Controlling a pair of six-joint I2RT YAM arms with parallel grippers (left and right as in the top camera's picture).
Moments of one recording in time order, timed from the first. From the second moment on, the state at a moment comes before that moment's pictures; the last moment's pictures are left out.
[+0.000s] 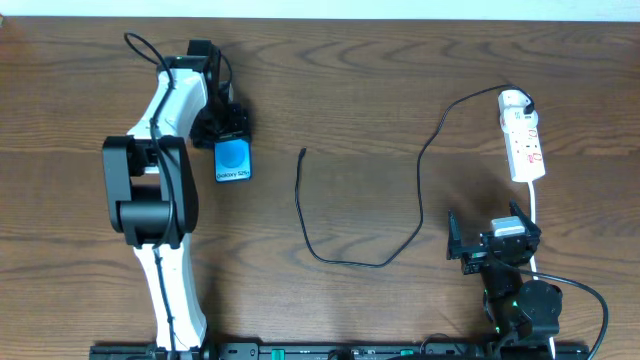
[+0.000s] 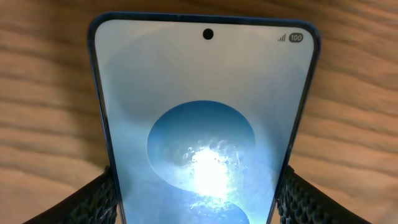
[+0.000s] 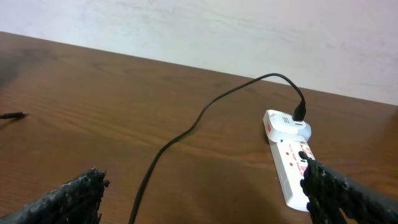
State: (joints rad) left arm -0.02 2.26 1.78 -1.05 0.15 -0.17; right arm 0.05 0.01 0.06 -0.18 -0.08 -0.15
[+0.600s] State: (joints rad) left arm -0.02 2.13 1.78 -1.09 0.50 -0.38; right arm 0.05 0.01 0.06 -0.17 -0.08 -0.15
